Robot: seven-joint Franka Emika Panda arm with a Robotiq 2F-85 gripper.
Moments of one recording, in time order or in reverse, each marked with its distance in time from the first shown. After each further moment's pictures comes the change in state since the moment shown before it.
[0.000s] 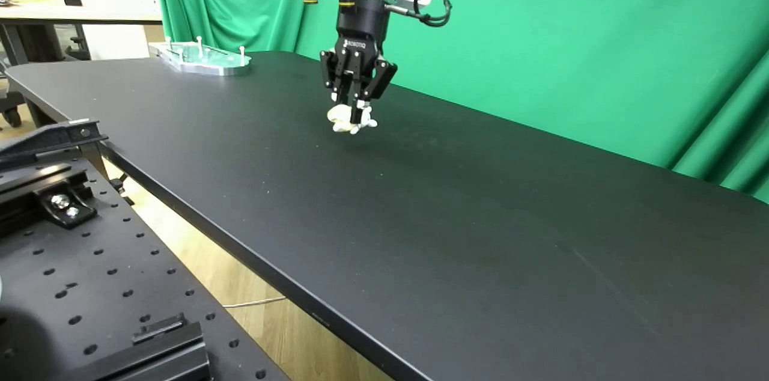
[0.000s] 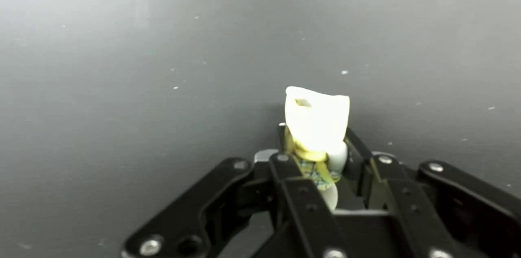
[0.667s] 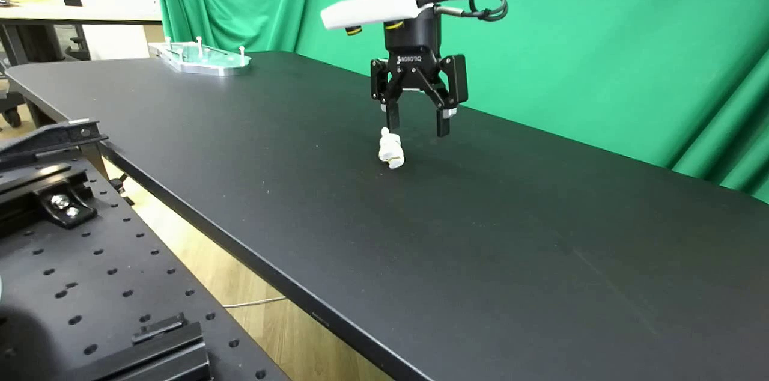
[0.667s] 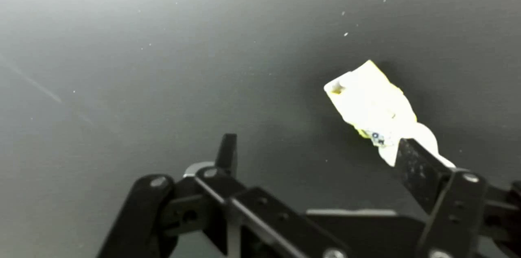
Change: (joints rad) arm 0.080 -0.029 -0.276 -0.109 -0.412 0.274 0.306
